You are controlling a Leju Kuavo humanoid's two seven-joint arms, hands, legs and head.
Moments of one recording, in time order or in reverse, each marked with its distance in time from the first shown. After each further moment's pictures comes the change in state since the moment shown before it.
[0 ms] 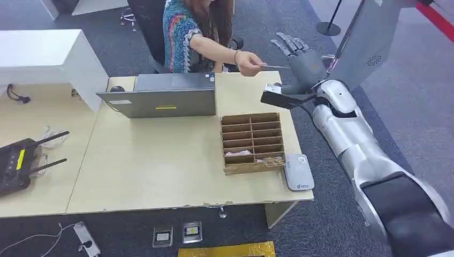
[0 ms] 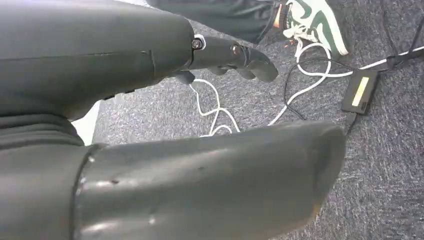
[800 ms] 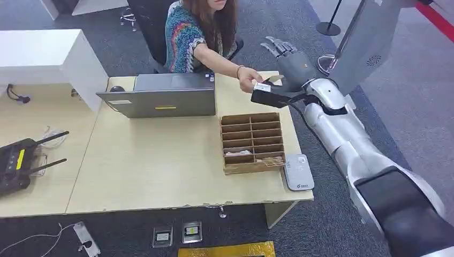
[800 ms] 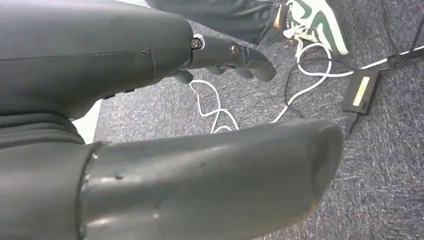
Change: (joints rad) left arm 0.001 0.000 0.000 0.000 -0.007 -0.001 0.000; right arm -0.044 0.029 0.084 0.037 -0.054 0.045 0.060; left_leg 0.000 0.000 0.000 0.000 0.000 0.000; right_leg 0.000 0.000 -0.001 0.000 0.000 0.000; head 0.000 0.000
